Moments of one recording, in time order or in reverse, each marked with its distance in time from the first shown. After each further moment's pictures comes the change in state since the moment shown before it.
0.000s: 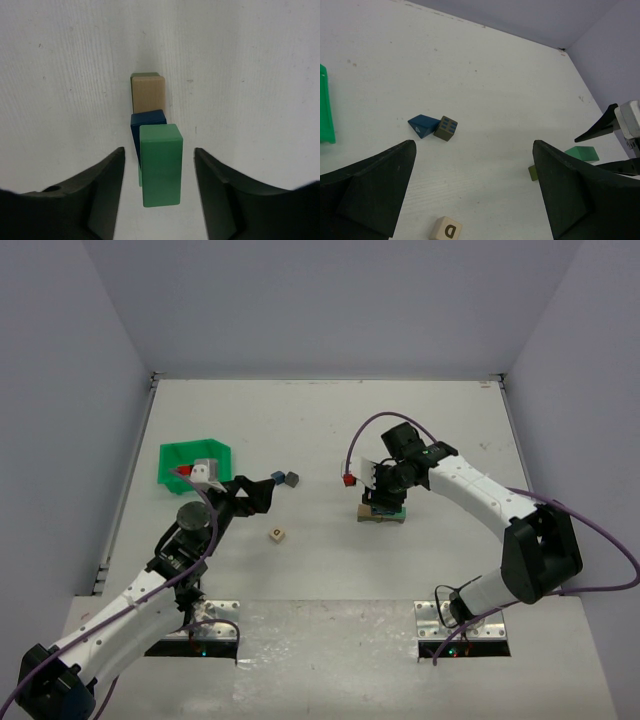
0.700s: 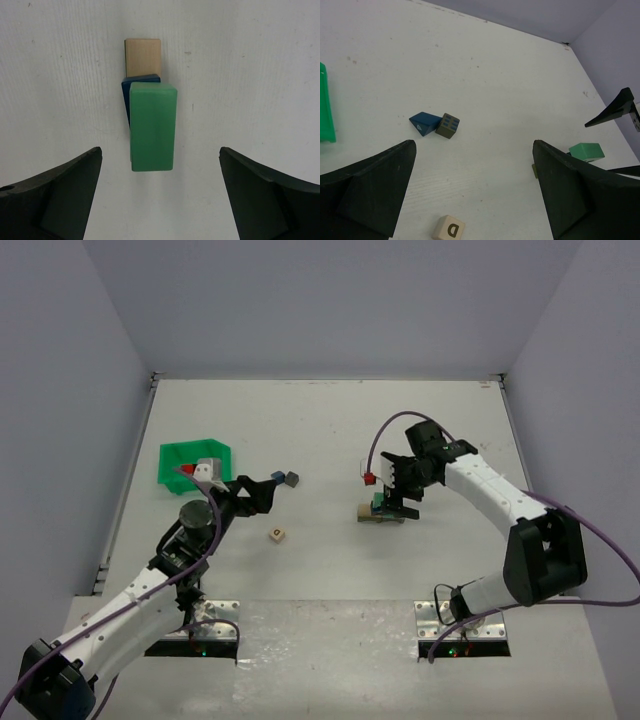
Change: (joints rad) left arm 0.000 0.026 0.000 0.011 0.006 0.010; right arm -0.136 -0.030 -0.031 -0.052 -0.076 -0.162
